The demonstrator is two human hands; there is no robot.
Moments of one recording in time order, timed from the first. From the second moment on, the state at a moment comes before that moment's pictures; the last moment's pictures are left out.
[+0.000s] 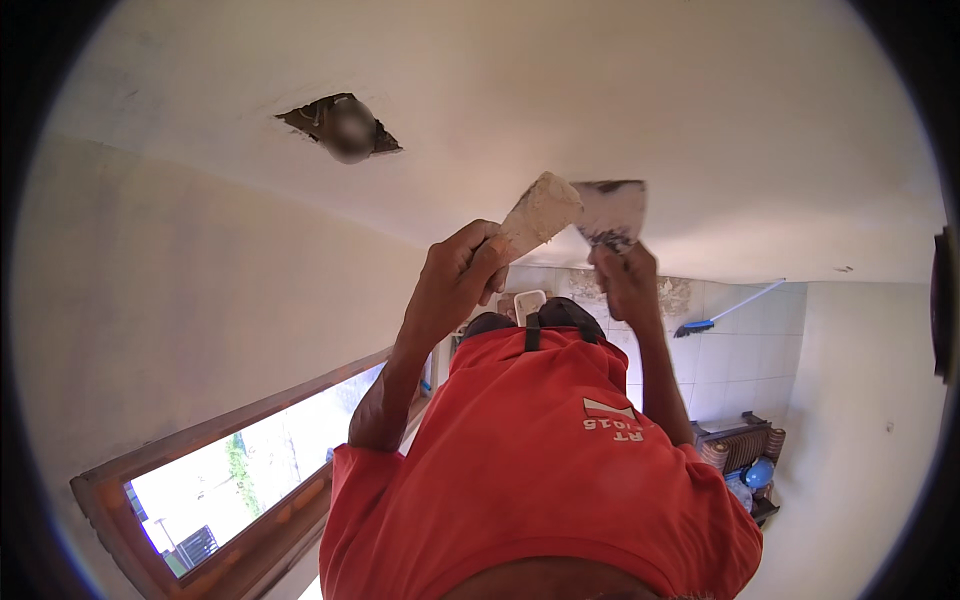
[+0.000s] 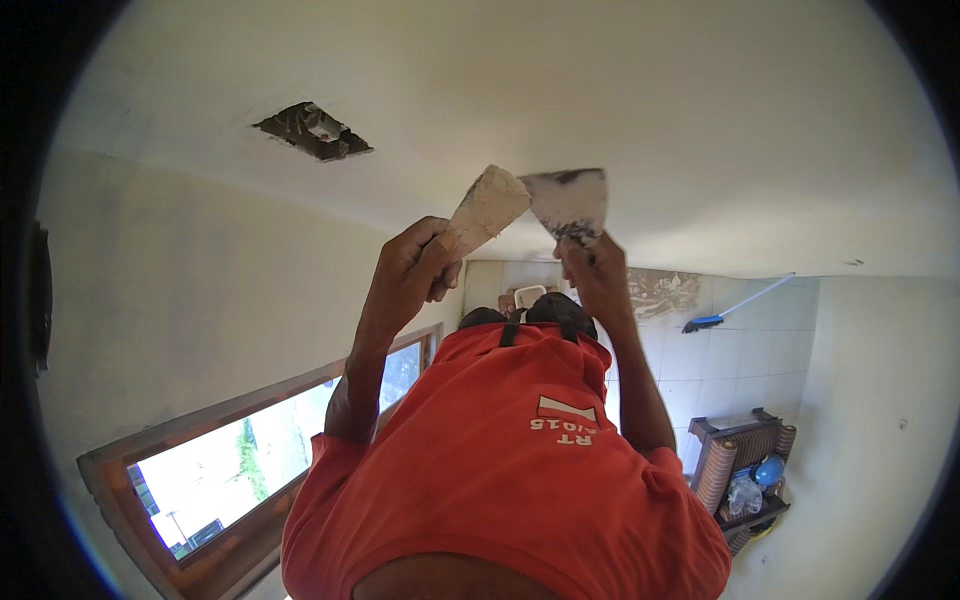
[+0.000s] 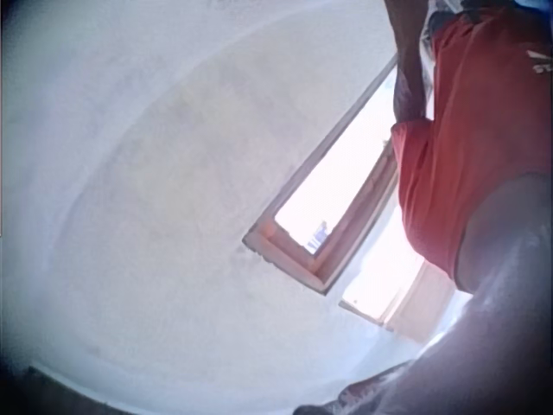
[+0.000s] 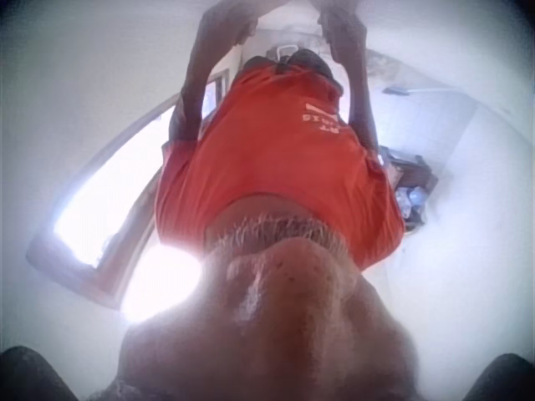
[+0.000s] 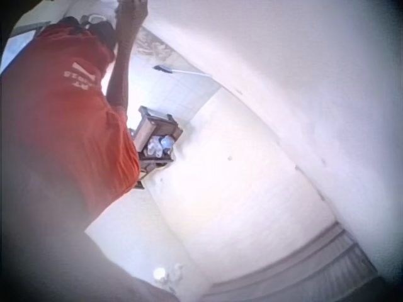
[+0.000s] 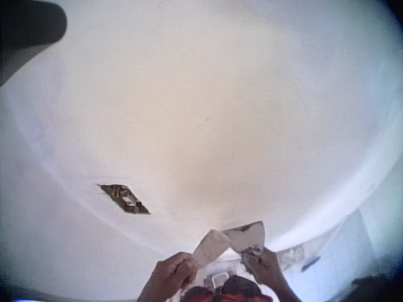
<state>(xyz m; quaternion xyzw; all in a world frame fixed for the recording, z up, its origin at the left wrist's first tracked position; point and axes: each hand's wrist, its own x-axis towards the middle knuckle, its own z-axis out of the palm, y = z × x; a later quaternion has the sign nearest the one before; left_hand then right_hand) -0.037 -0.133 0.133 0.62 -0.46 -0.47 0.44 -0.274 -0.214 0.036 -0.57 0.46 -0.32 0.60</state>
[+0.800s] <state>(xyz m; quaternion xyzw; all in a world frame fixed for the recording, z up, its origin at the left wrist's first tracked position) -0.065 -0.140 0.133 0.57 -0.50 -0.38 0.53 -0.236 -0.190 0.100 -0.33 0.25 -0.34 0.84</state>
